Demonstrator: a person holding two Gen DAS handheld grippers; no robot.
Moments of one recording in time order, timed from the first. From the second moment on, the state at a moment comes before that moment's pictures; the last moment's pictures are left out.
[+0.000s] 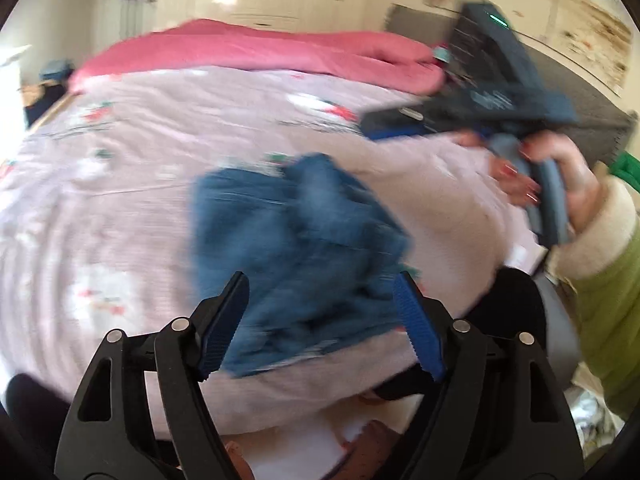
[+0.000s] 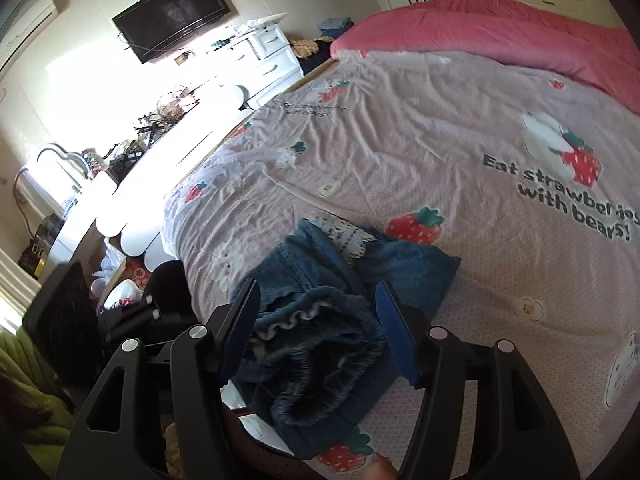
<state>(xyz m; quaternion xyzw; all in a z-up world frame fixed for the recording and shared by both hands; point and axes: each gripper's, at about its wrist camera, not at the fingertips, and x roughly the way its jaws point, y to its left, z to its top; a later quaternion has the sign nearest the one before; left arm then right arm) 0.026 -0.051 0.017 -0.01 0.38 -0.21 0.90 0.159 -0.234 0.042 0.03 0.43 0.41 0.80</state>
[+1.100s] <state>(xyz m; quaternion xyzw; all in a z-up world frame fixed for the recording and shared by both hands) 0.174 -0.028 -0.014 0.00 0.50 -0.21 0.84 0.015 -0.118 0.017 -0.30 0.33 0.47 0.76</state>
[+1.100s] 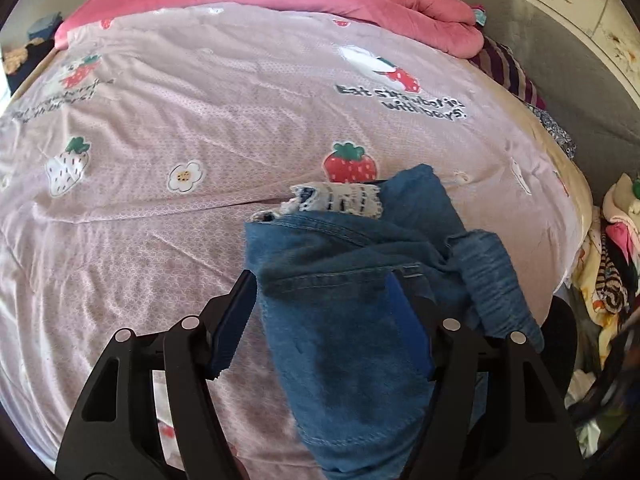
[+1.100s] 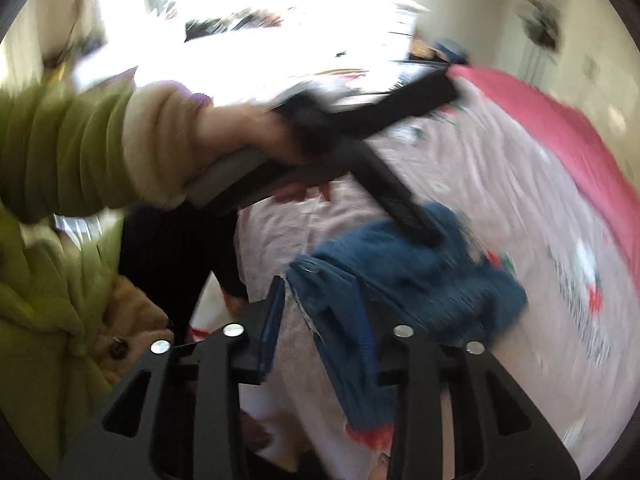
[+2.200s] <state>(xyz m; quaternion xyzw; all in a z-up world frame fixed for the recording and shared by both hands) 0.179 -0.038 -0.036 0.00 0.50 -0.21 0.84 -0.012 -0.072 -0.023 -0.42 0.23 0.47 0.74</state>
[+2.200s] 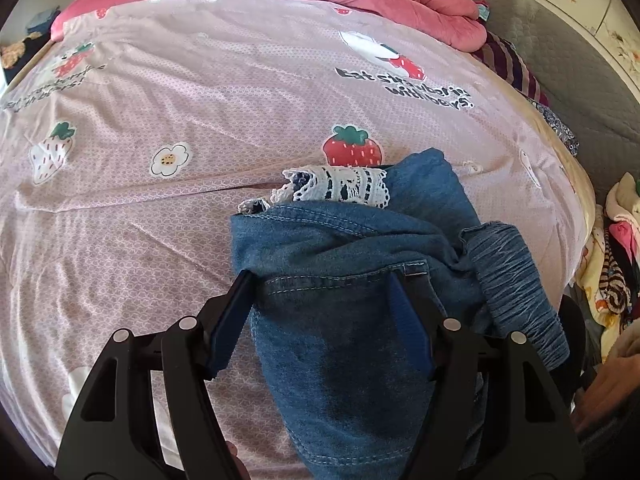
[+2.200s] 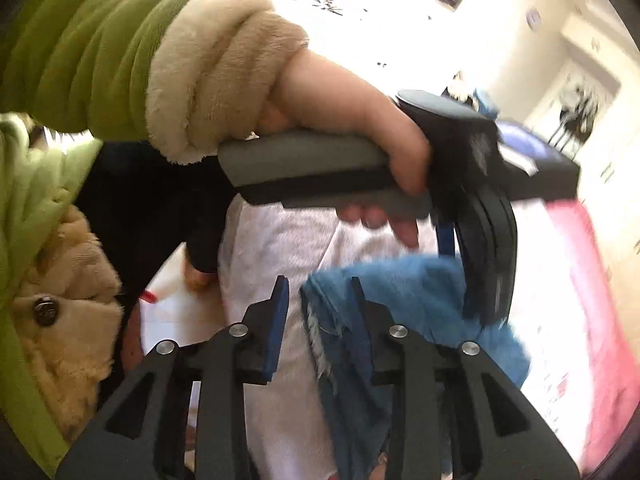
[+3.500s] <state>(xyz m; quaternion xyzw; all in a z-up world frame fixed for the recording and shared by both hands) 0.124 -0.022 0.008 -0.01 0.42 -0.18 0.89 -0.009 -0.183 0.051 -0.07 0.30 0.40 0.86</state>
